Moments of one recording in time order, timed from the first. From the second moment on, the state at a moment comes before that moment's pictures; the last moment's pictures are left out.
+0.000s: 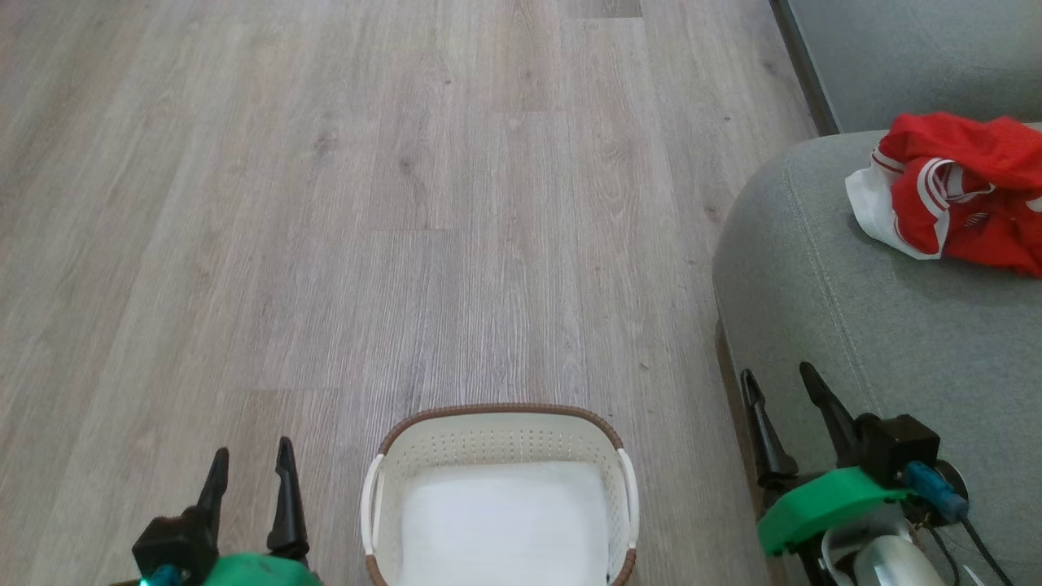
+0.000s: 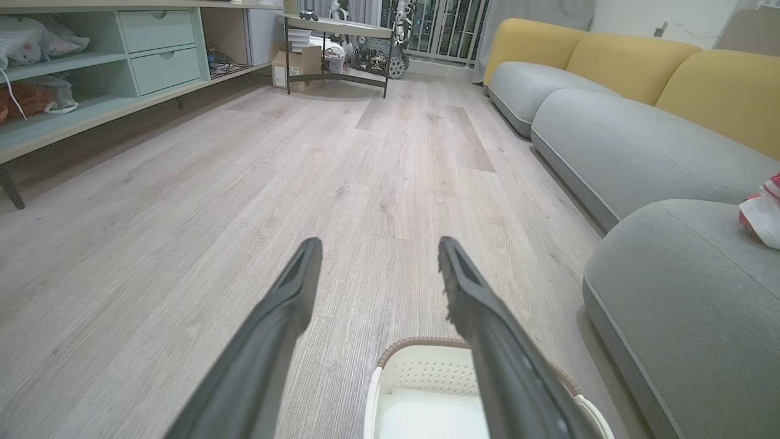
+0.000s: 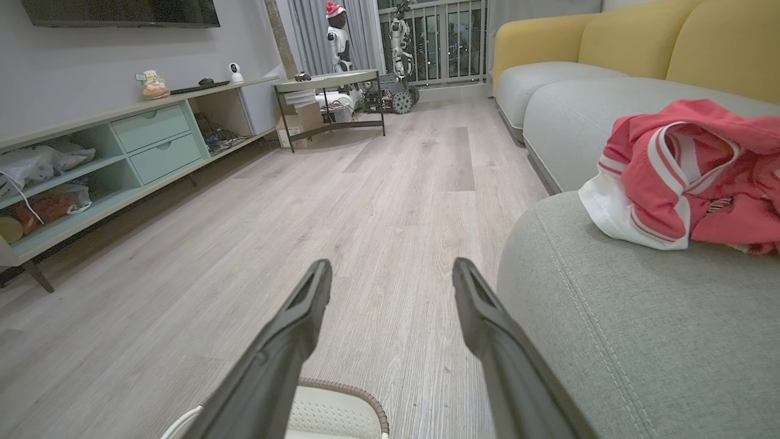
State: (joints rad) left arm 0.15 0.09 -0.12 0.17 -0.27 0.10 -0.25; right arm -0.03 -0.05 0.07 0.31 0.20 0.13 -0.25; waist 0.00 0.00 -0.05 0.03
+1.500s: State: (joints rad) left arm 0.14 0.06 -0.08 0.28 -0.59 0.04 -0.16; right arm 0.03 -0.05 0.03 0.38 0.54 0.13 -0.16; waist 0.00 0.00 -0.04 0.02
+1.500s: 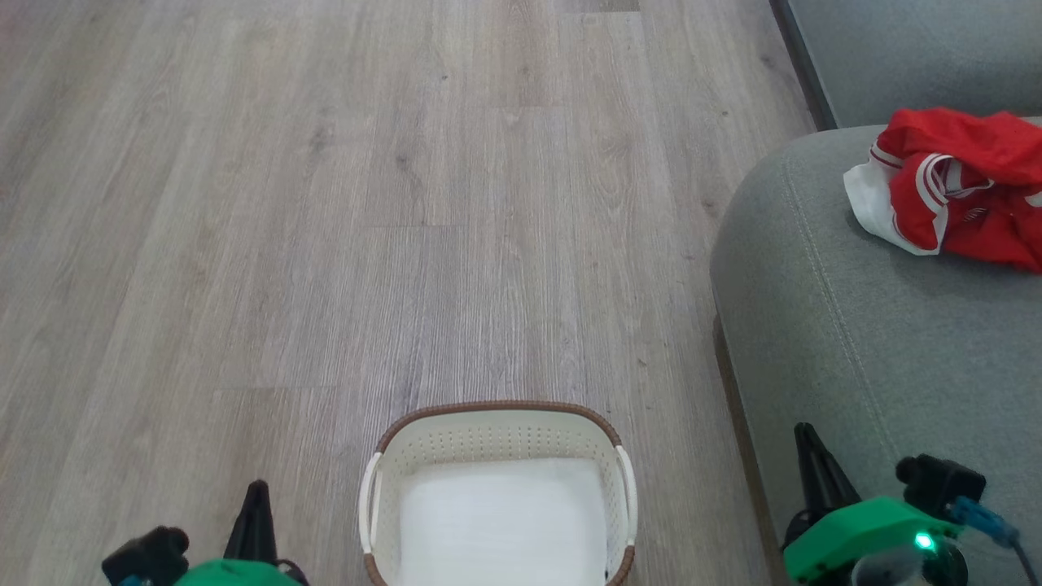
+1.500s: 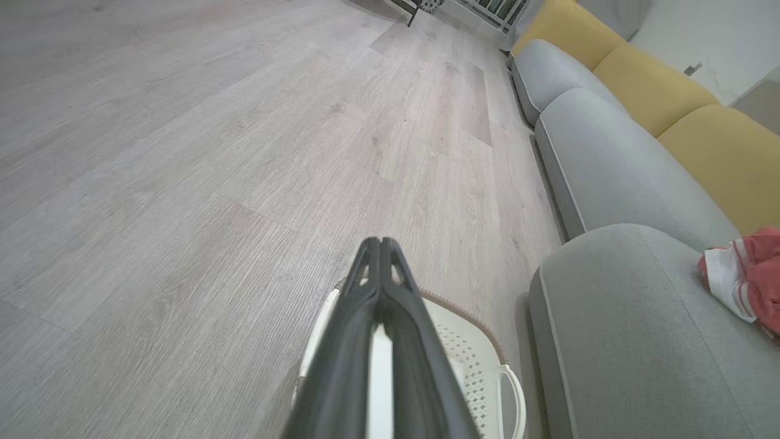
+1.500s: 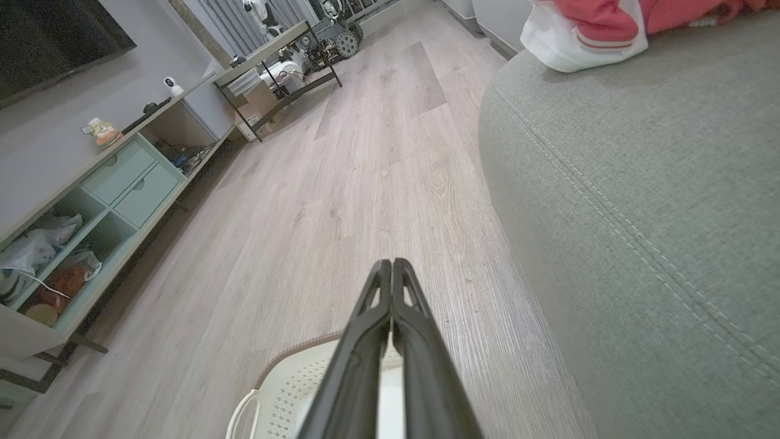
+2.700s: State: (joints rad) left arm 0.08 0.06 -0.02 0.28 -0.96 -0.02 -0.06; right arm 0.00 -0.05 -0.03 0.34 0.93 0.13 -0.06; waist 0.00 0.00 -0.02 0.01
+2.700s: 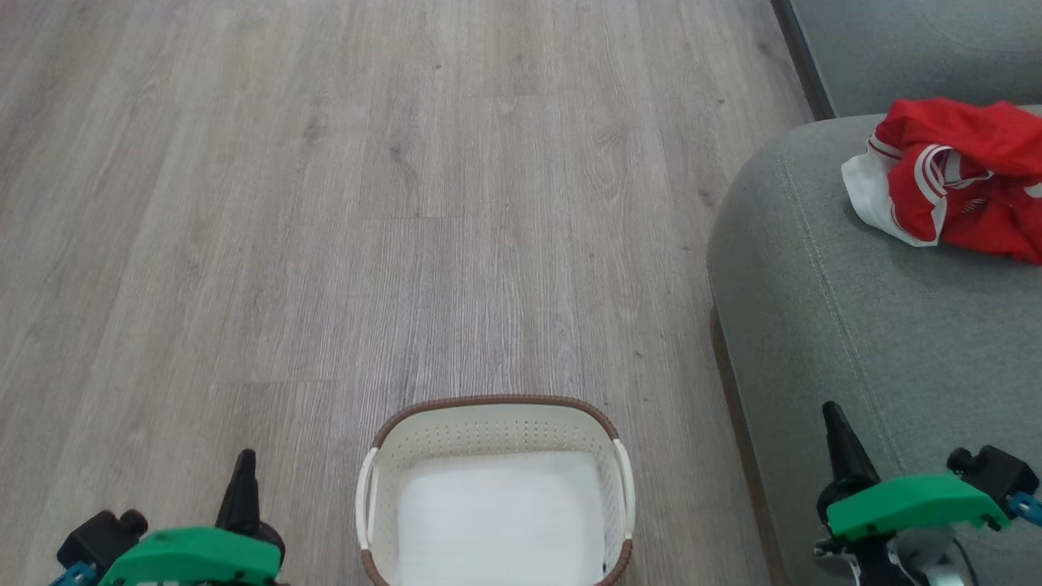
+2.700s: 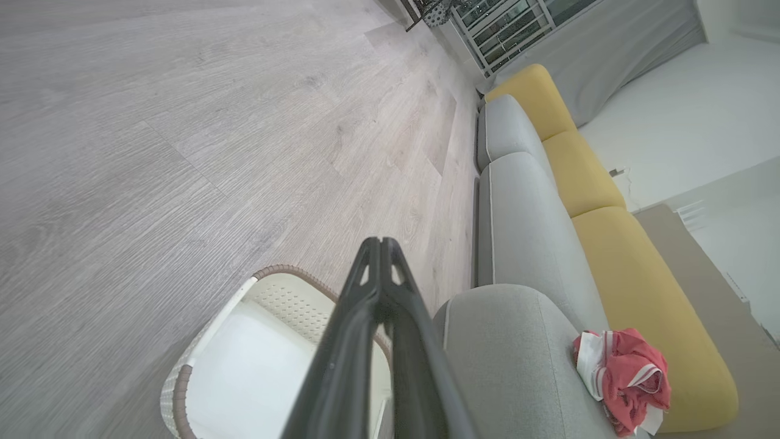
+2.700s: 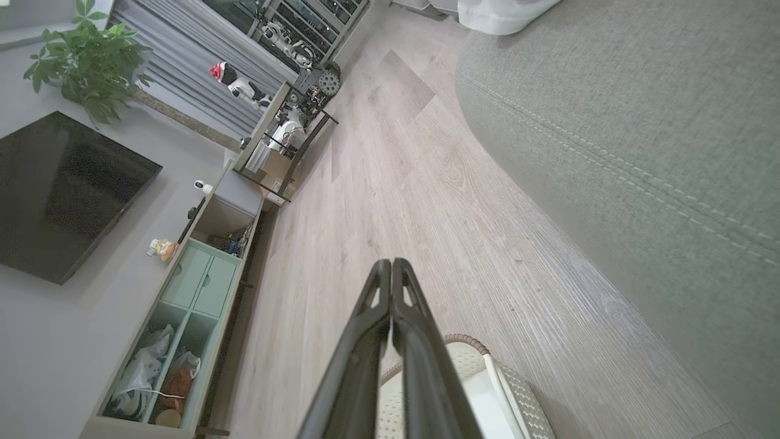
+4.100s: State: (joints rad) left arm -0.02 0.05 0.05 0.28 -1.41 -0.09 0.06; right arm -0.03 -0.05 -0.10 0.30 1.40 0.13 0.06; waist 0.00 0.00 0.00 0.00
